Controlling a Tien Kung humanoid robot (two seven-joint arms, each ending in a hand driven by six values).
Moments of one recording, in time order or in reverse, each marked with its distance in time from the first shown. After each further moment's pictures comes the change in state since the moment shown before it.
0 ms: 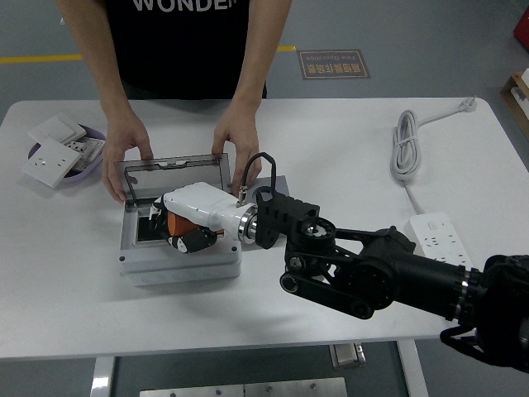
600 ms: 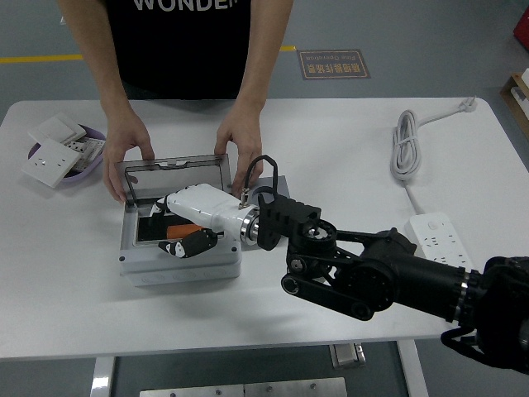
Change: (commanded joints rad) left arm -0.003 -0.002 0.001 0.000 0.006 -0.002 0.001; right arm -0.011 0.000 -0.001 -0.005 0.002 -0.012 0.011
